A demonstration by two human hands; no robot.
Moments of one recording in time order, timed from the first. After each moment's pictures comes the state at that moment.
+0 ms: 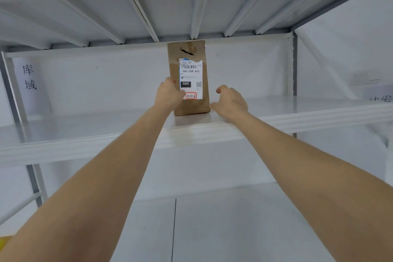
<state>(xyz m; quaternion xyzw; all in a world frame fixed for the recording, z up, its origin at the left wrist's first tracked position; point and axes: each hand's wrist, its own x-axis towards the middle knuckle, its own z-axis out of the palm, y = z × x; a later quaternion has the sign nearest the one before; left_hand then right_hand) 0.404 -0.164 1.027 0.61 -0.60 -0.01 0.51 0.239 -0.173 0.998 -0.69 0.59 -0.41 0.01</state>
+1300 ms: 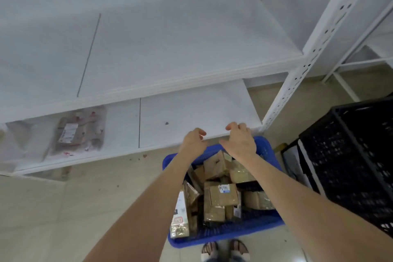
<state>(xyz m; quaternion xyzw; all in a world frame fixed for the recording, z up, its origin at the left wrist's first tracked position) 0.125 -0.009 0.395 0.72 -0.56 -0.40 0.12 -0.024 -0.008 0.408 -0.66 0.70 -0.06 0.27</state>
